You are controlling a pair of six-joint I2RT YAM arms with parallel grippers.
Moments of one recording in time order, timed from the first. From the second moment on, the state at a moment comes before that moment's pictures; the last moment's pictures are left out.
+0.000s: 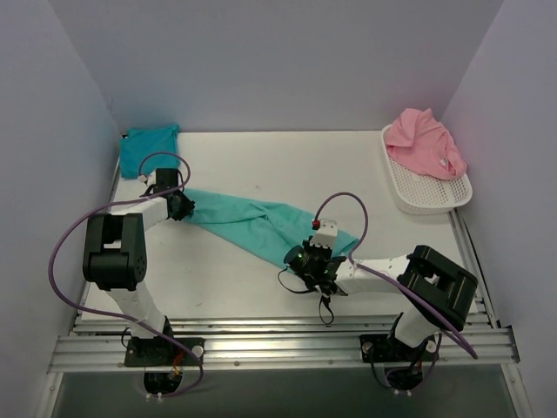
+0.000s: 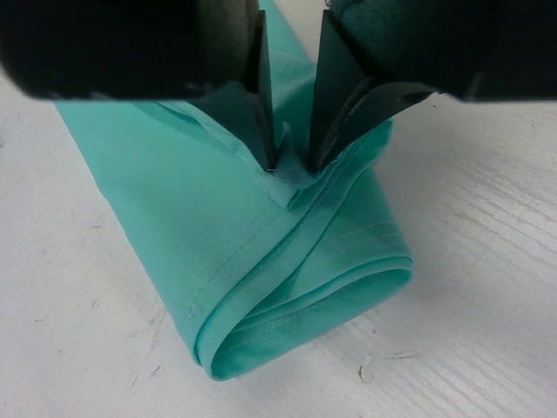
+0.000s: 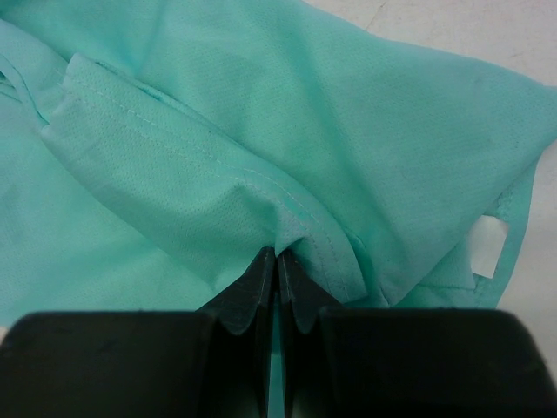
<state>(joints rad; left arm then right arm) -0.04 1.82 1.06 -0.16 -0.13 -0.79 1.00 1.55 0.61 -0.01 0.84 0.94</state>
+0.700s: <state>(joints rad) -0.05 1.80 1.13 -0.25 -0.13 -0.77 1.00 1.42 0.61 -0.10 0.85 0.95</state>
